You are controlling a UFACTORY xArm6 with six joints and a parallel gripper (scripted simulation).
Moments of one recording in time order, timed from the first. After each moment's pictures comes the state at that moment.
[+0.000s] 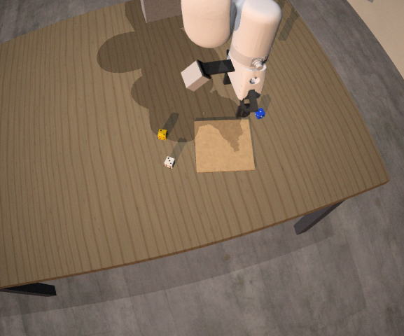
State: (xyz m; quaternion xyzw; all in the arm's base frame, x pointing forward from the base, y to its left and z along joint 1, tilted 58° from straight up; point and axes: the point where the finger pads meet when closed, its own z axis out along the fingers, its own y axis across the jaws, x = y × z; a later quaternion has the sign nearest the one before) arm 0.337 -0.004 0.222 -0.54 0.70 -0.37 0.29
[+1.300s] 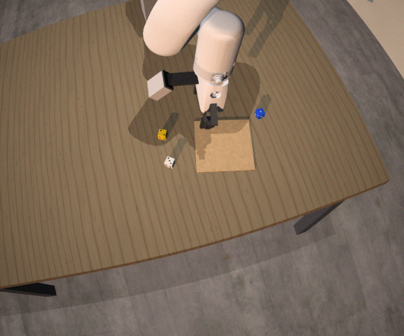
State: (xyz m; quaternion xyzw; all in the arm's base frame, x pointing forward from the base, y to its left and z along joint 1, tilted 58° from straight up) arm 0.340 -0.080 0.205 -0.50 0.73 -0.36 0.29
